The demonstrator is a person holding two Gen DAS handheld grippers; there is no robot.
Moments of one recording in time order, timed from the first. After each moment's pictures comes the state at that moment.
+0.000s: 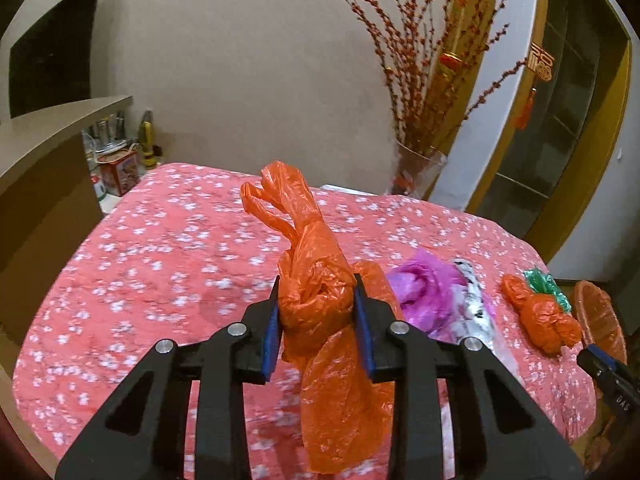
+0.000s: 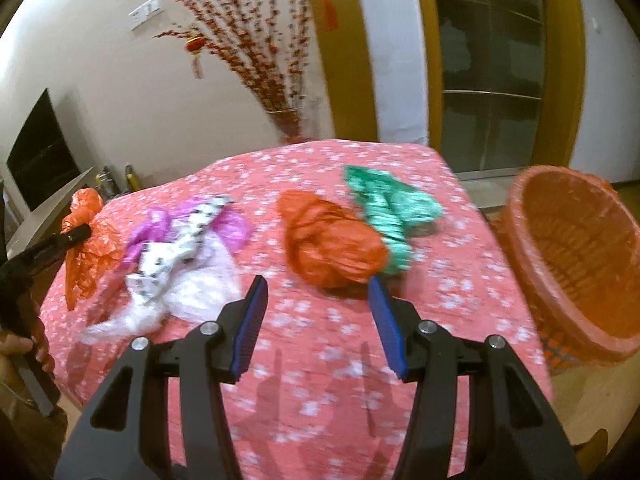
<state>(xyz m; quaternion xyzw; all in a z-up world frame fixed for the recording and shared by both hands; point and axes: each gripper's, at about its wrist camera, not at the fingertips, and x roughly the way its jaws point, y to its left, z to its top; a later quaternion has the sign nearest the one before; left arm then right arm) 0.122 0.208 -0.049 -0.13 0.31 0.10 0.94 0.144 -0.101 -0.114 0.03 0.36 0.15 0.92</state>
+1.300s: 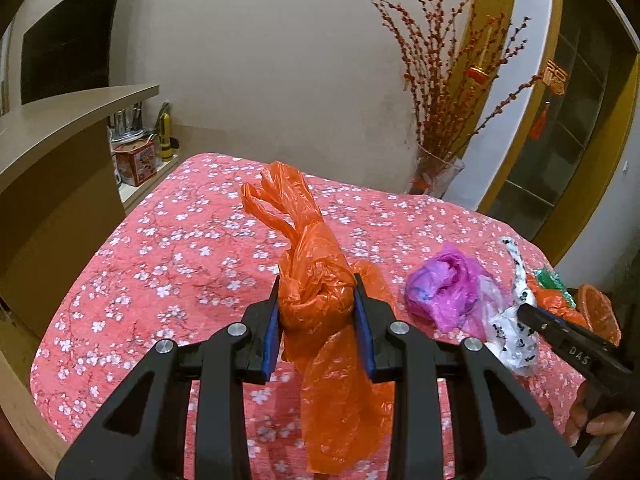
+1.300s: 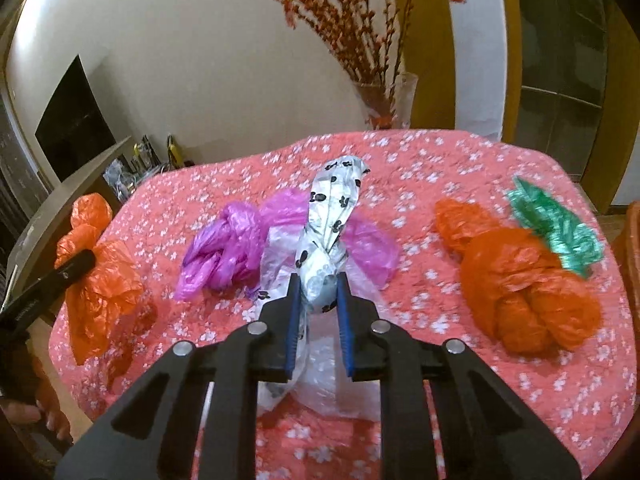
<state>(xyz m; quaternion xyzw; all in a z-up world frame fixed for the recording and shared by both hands) 0.099 0.233 -0.053 -0.14 0.31 0.10 0.93 0.184 -0.003 -0.119 0.02 0.38 0.21 0.90</state>
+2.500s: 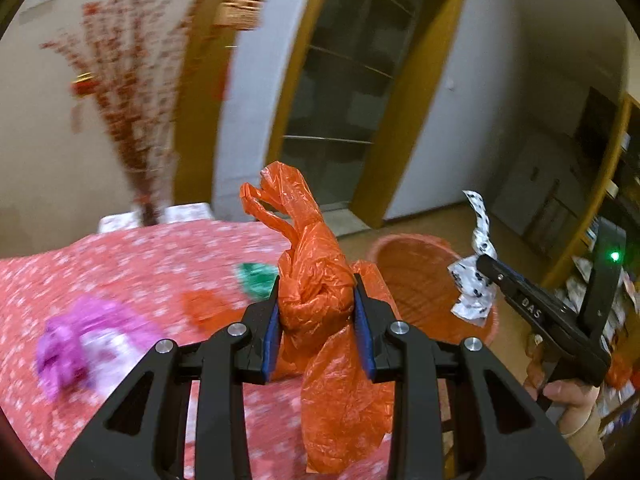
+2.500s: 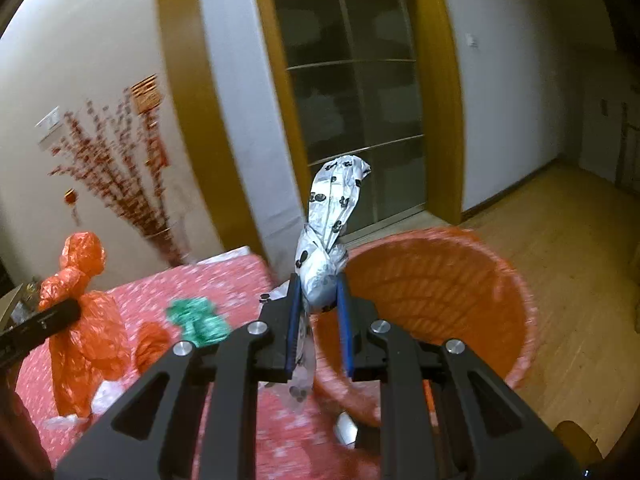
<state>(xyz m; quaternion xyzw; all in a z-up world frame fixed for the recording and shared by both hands) 0.161 -0.050 0.009 -0.06 0.30 -0.24 0.92 0.134 -0.294 -0.047 0.11 0.23 -0.07 0.96</state>
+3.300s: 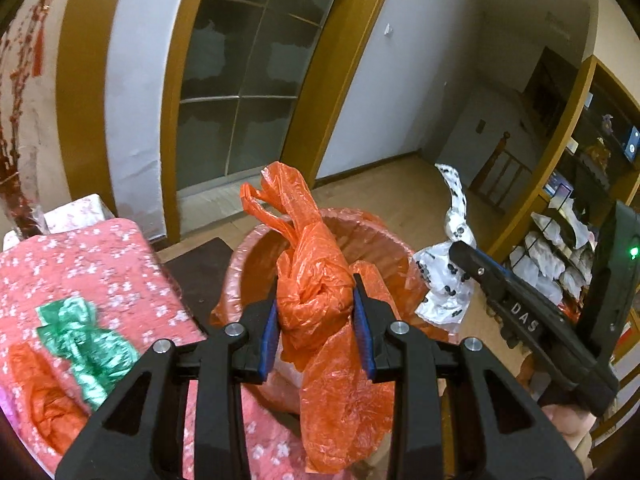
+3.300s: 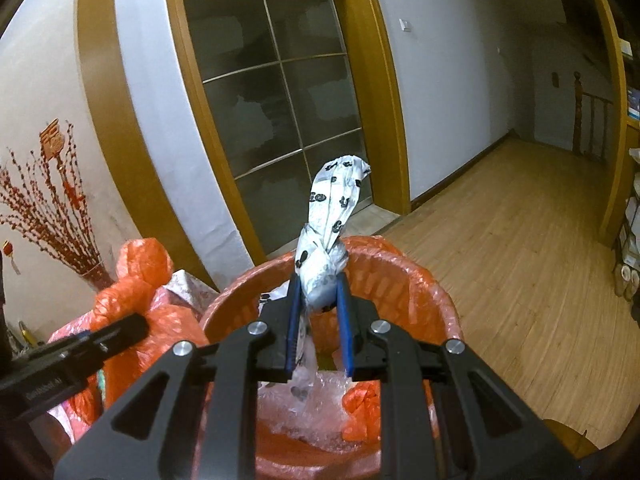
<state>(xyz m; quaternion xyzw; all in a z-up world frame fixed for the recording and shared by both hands) 0.224 -0.201 -0.024 -0.03 0.35 -0.35 0.86 0.159 -0.394 -0.069 0.15 0.24 -0.15 0.95</state>
